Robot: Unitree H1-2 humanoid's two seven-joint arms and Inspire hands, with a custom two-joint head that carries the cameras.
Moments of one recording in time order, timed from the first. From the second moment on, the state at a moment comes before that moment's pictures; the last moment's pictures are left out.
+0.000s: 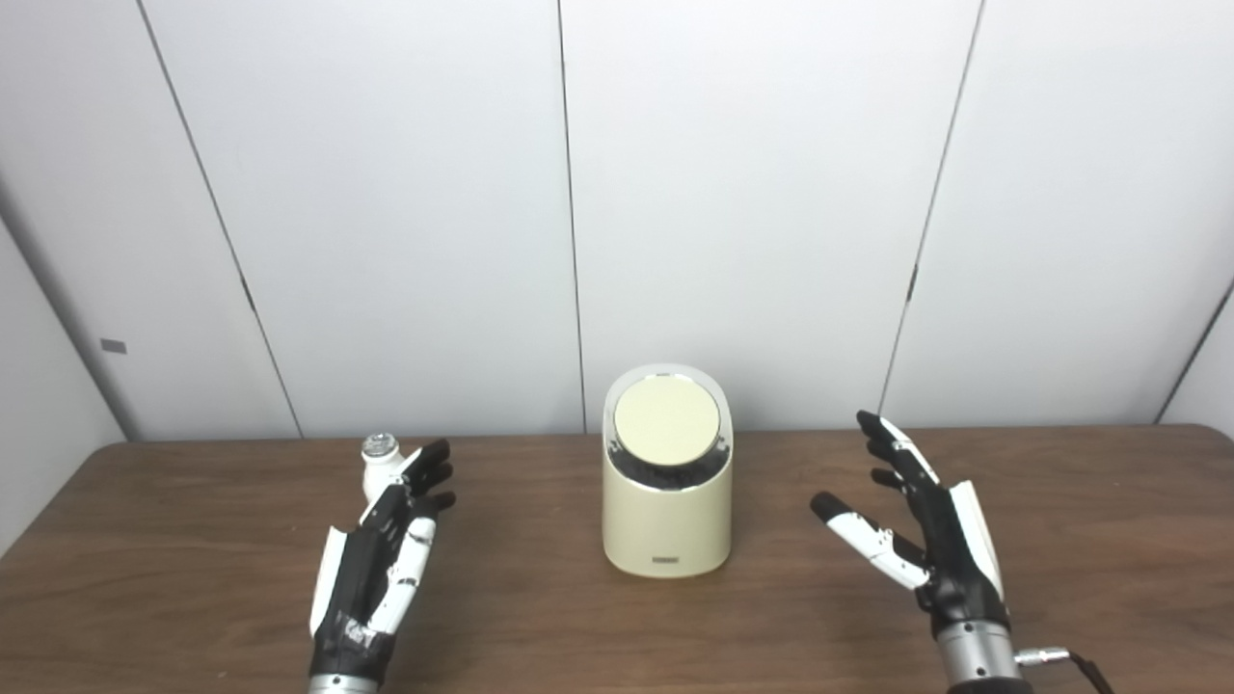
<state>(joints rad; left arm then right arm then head) -0.17 0.11 0.08 0.10 0.00 -0.36 -0.01 -0.24 -0.11 0.00 -0.04 -0.40 0.03 -0.16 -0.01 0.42</state>
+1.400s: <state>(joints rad) -0.17 0.10 0.06 0.09 0.01 -0.34 0.00 -0.57 -0.06 0.19 0.02 -0.72 0.29 -0.16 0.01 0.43</state>
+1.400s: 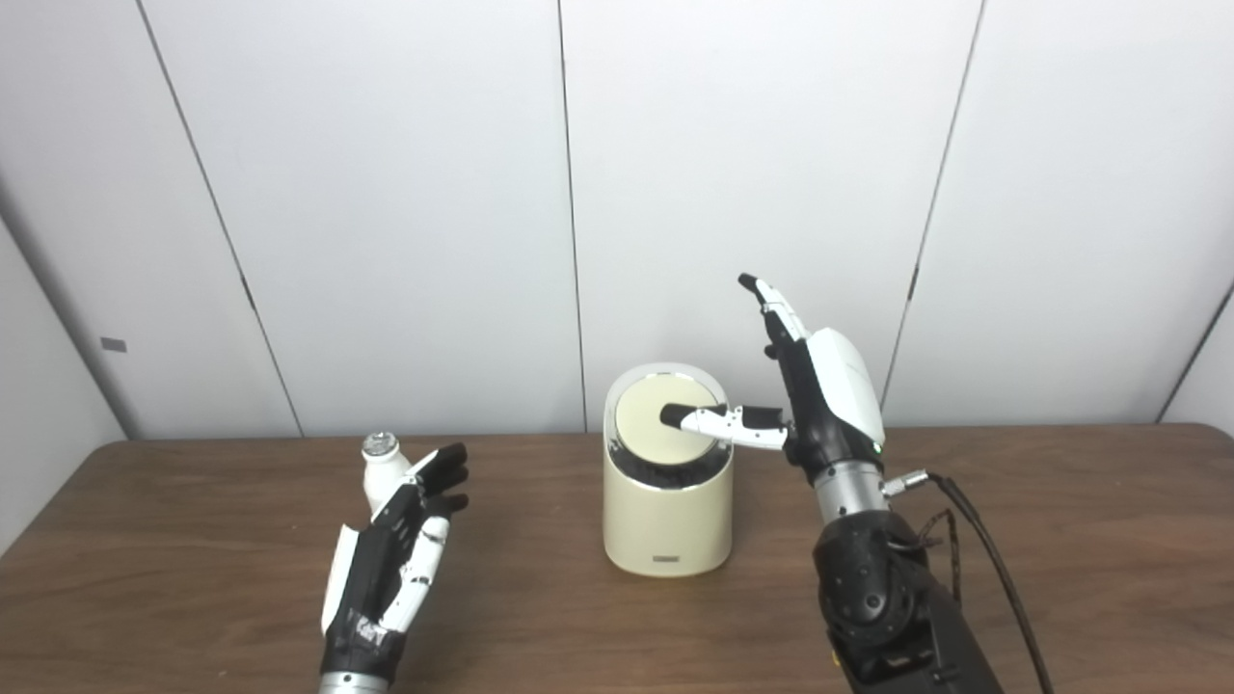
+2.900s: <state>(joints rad) -0.17 0.08 0.06 0.06 0.01 -0.32 0.01 -0.63 -0.11 0.38 0.14 -0.97 0.38 -0.23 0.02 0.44</state>
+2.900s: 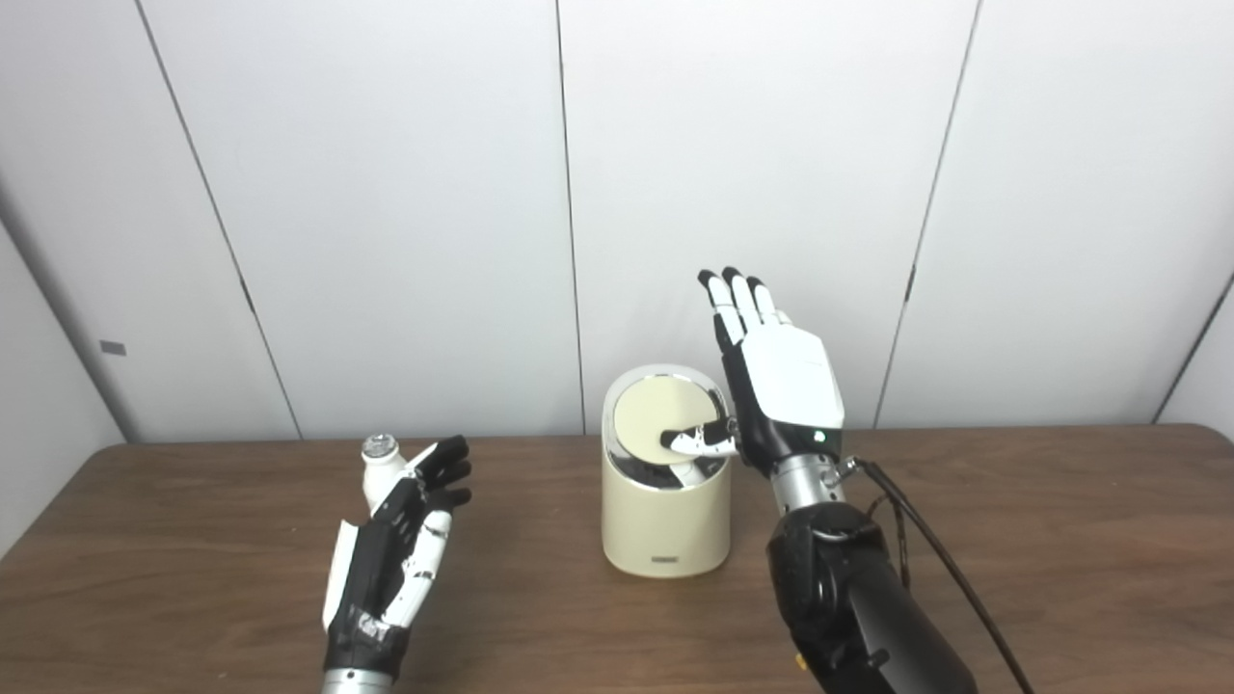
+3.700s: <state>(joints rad) -0.17 0.08 0.07 0.06 0.01 -0.32 0.00 -0.53 -0.03 0.15 0.00 -0.48 0.32 -0.09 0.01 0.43</state>
